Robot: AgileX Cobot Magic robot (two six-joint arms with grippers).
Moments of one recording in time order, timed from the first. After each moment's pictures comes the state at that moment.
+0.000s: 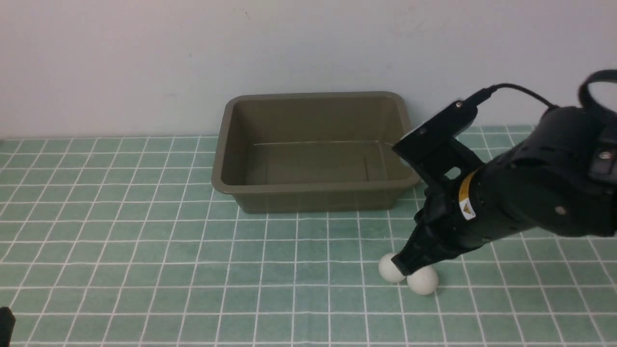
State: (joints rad) right arm 0.69 1.50 -1.08 -0.27 0.84 0.17; left arm 0.16 -0.01 0.03 -0.60 0.18 0.57
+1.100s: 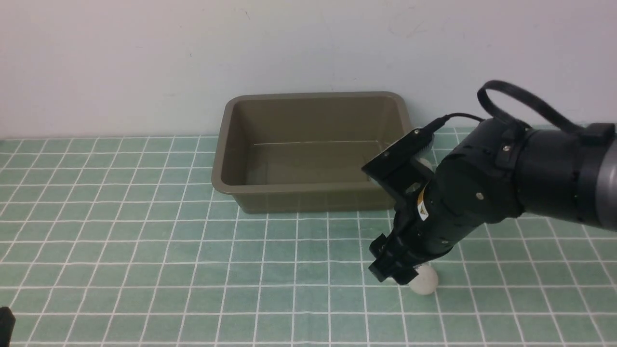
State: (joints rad) right arm 0.62 1.73 -1.15 -0.16 0.78 0.06; left arm 0.16 -0.01 0.03 -0.60 0.18 0.57
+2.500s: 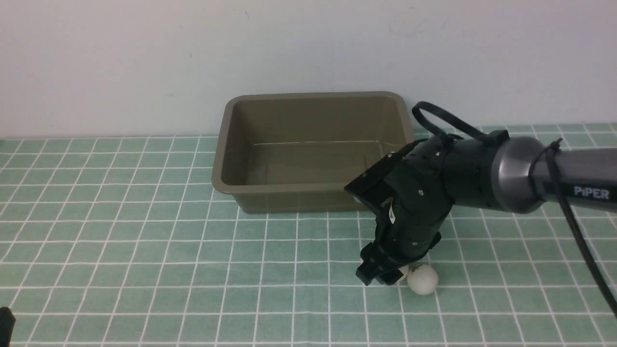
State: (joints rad) right arm 0.61 1.97 -1.29 -0.13 0.83 -0.02; left arm 0.16 -0.01 0.03 -0.60 0.18 0.57
